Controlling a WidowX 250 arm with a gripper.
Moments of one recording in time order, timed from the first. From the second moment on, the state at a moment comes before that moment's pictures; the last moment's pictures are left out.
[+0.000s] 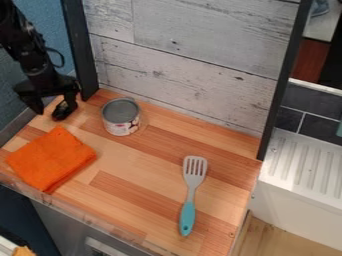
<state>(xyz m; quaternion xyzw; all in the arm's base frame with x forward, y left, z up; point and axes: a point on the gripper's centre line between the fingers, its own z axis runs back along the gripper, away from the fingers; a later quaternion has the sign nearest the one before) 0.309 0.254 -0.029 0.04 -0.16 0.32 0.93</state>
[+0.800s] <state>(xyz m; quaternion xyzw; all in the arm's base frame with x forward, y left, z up) 0.316 0.255 -0.048 0.05 -0.15 0.31 0.94</state>
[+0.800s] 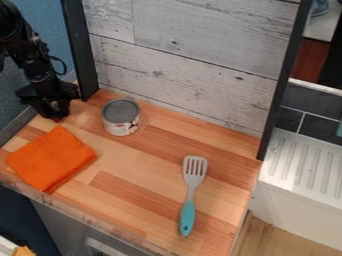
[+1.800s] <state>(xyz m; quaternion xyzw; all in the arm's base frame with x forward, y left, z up) 0.318 0.113 0.030 0.07 -0.23 0.26 0.94</state>
